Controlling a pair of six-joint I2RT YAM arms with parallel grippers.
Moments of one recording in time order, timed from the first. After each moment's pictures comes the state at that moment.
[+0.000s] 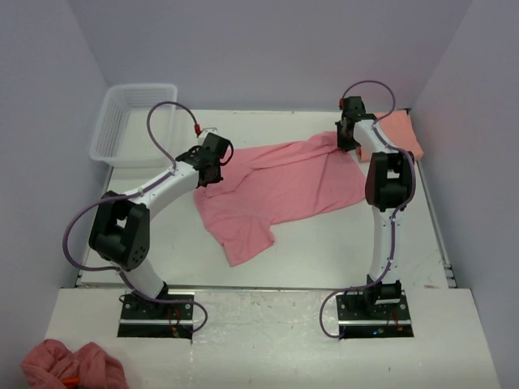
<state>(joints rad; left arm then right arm) -0.46 1.70 1.23 -0.52 -0.45 -0.46 0.06 2.40 2.03 -0.66 0.16 0.04</state>
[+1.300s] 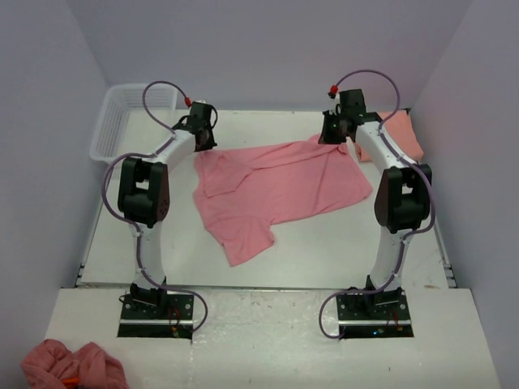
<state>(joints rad) -0.23 2.13 1.69 -0.41 -0.23 -0.38 0.14 2.04 1.76 -0.58 -0.20 0.19</state>
